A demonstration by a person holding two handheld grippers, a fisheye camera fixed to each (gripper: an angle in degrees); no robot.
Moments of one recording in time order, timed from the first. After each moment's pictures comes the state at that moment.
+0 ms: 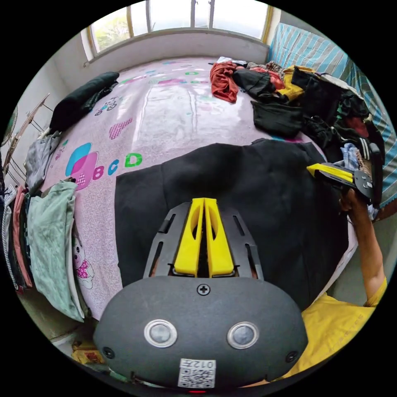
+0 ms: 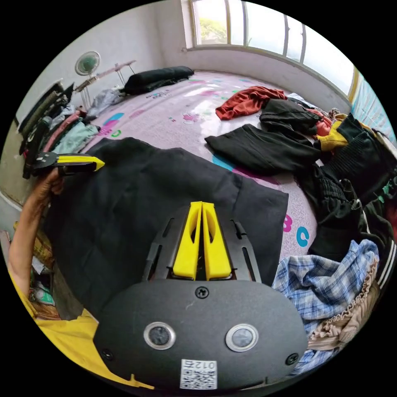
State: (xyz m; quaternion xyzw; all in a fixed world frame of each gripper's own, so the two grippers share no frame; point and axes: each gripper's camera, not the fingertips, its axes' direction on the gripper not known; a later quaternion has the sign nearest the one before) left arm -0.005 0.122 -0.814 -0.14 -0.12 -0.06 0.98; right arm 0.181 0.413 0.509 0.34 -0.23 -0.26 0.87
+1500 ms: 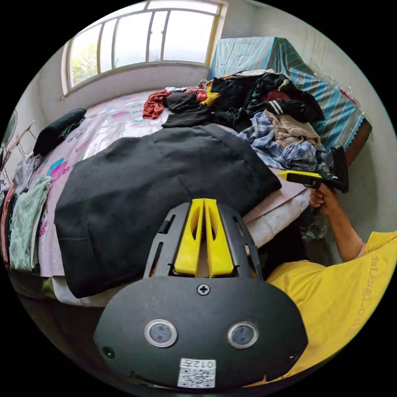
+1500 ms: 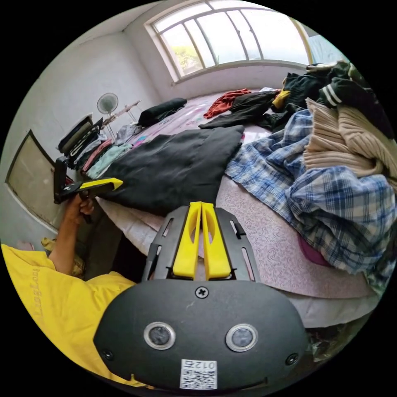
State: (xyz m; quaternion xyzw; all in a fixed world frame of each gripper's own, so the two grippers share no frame) left arm 0.244 0.228 -1.027 0.00 -0.02 0.06 1.00; right arm 0.393 0.654 0.638 0.39 -0.39 -0.18 0.82
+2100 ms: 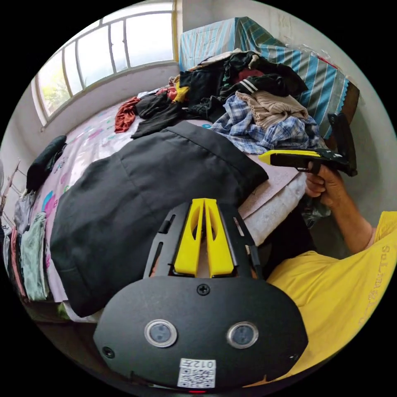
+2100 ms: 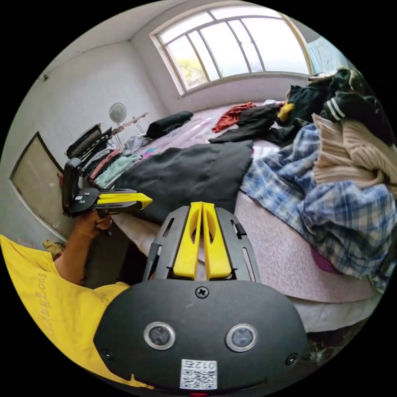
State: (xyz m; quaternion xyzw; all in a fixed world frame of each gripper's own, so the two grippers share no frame) left arm 0.299 0.248 -1.058 -0.03 -0.05 0.13 0.99; right arm 0.390 0.689 0.616 0.43 -0.40 -0.18 0.79
